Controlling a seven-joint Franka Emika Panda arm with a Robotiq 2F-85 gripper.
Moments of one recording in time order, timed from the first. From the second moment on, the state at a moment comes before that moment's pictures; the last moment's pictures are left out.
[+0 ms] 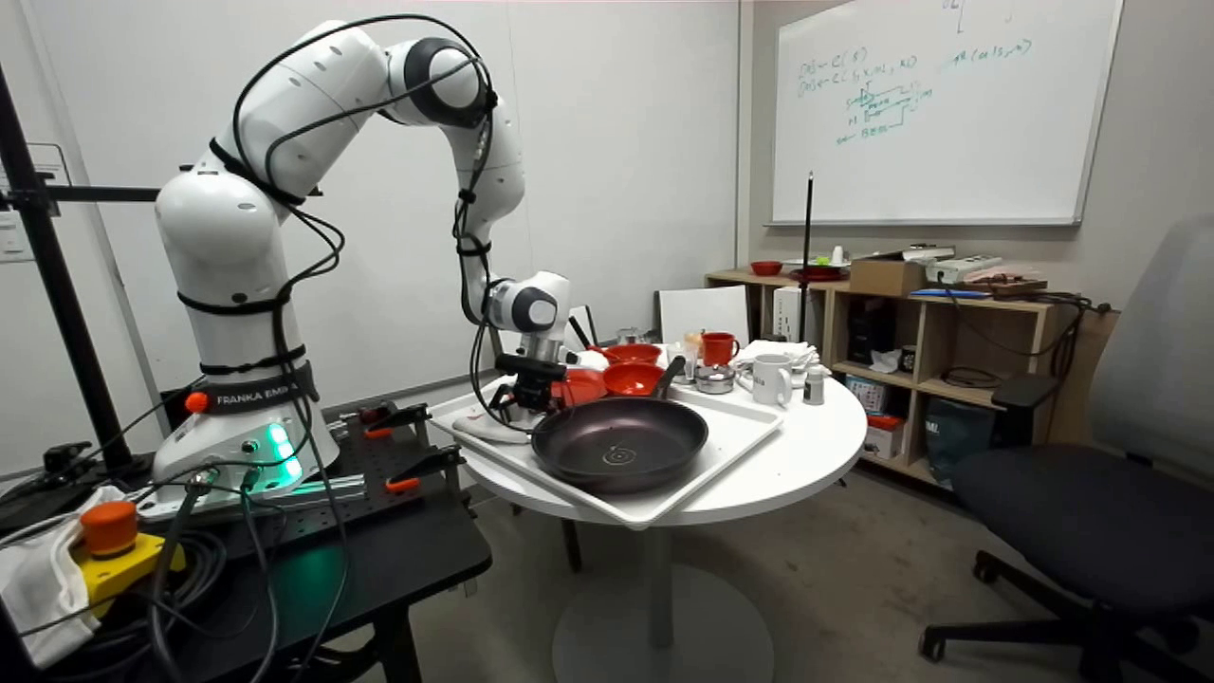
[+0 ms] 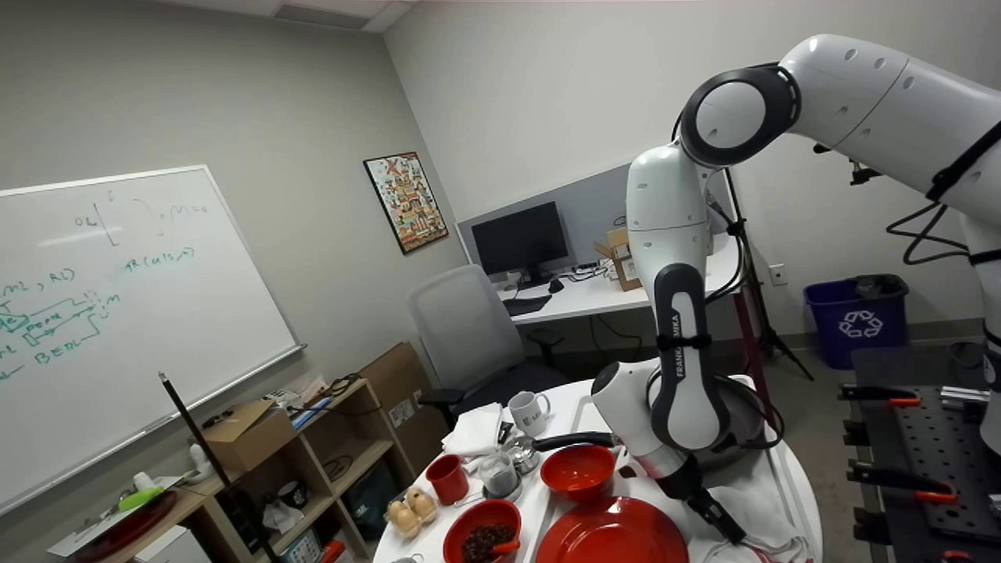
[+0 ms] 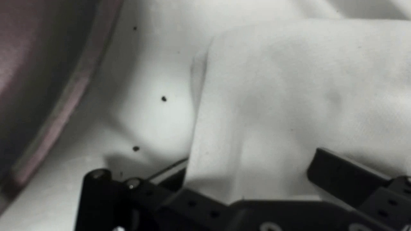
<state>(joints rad) 0.06 0.75 0.17 -2.21 -0.23 2.62 -0.44</state>
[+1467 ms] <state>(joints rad) 0.15 0.59 0.16 -2.37 -0.29 2.73 -0.40</state>
